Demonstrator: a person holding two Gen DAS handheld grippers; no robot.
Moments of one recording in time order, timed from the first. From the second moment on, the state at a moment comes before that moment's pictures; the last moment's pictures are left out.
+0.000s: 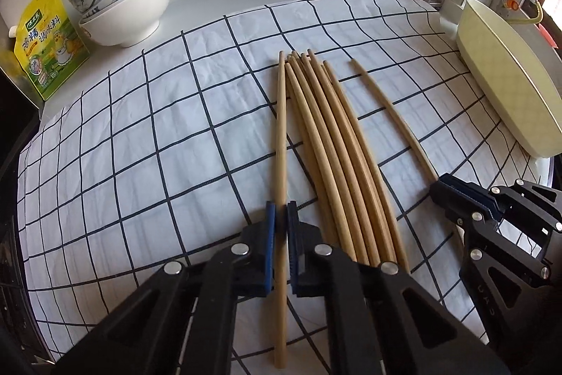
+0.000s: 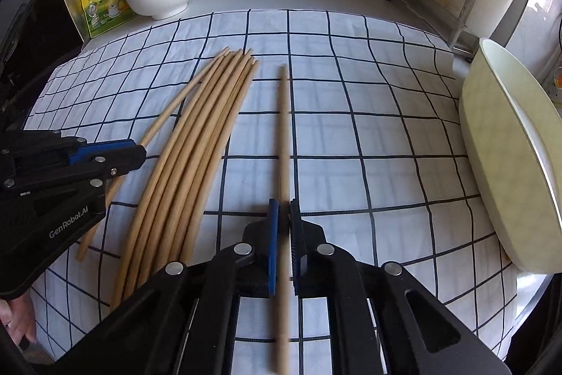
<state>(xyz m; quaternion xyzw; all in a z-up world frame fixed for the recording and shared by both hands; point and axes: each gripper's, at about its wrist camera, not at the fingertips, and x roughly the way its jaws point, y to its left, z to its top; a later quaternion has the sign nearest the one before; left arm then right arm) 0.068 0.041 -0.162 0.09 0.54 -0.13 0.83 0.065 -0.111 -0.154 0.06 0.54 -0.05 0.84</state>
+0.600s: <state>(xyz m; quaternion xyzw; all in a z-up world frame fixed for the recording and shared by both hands) 0.064 -0.022 -0.057 0.05 0.49 -0.19 0.85 0.017 -0.213 -0.044 0.14 0.46 -0.09 0.87</state>
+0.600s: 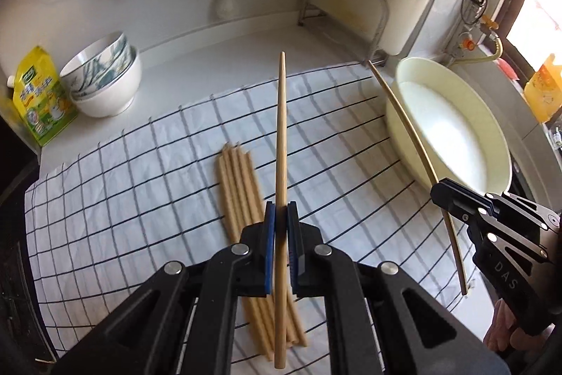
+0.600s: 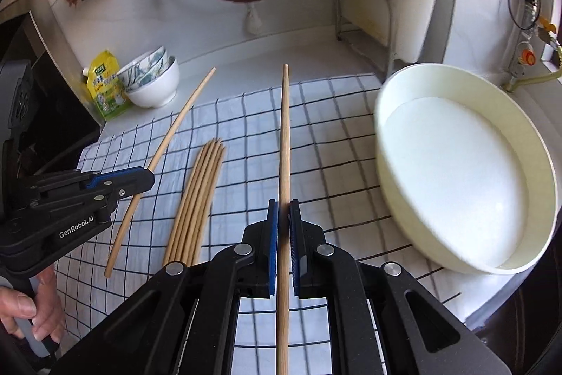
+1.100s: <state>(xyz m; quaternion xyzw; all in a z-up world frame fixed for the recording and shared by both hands) 0.103 -0.238 -0.058 0.10 0.48 -0.31 0.81 -0.019 -0.399 -0.062 0.20 0.46 -0.21 0.84</state>
